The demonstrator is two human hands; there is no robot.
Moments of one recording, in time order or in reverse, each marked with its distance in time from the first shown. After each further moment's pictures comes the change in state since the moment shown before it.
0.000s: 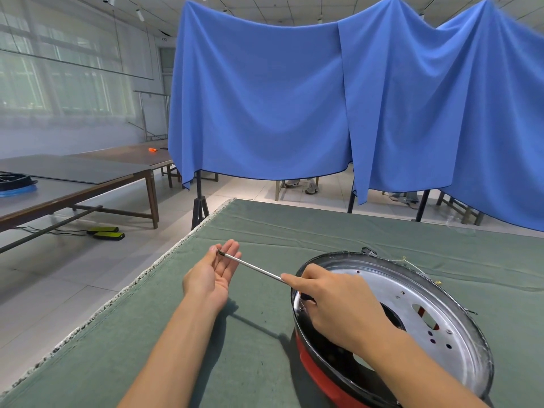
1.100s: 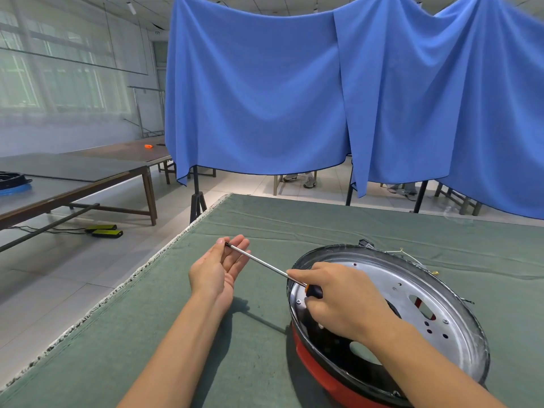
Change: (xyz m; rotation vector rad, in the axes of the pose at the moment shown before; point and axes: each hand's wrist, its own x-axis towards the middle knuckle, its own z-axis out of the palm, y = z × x) left_hand -0.009 -0.016 0.005 0.156 -0.031 0.083; right_hand -0.002 0.011 0.002 0.216 0.005 0.053
